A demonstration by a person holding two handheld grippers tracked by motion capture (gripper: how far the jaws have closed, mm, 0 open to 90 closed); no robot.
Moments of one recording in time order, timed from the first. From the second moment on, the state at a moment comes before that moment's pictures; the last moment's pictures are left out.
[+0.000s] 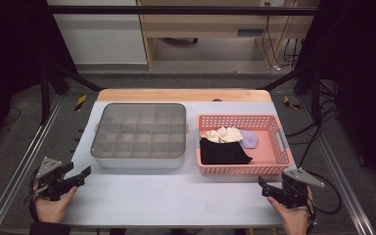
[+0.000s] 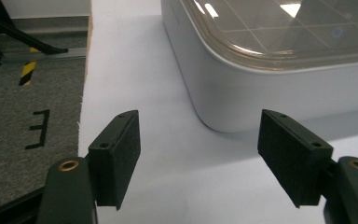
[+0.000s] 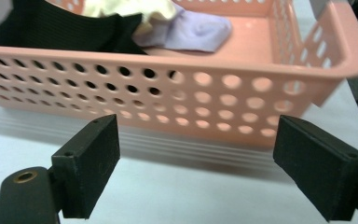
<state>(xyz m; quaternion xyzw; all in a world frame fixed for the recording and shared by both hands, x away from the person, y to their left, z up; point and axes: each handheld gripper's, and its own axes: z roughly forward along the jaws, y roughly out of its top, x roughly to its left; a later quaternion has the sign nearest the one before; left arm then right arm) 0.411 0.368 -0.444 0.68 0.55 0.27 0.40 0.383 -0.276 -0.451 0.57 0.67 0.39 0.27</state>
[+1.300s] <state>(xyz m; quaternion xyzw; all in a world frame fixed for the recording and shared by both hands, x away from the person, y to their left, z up) 0.417 0.366 -0.393 0.67 0.52 0.26 0.46 0.378 -0.215 -0.388 0.50 0.68 0.48 0.24</state>
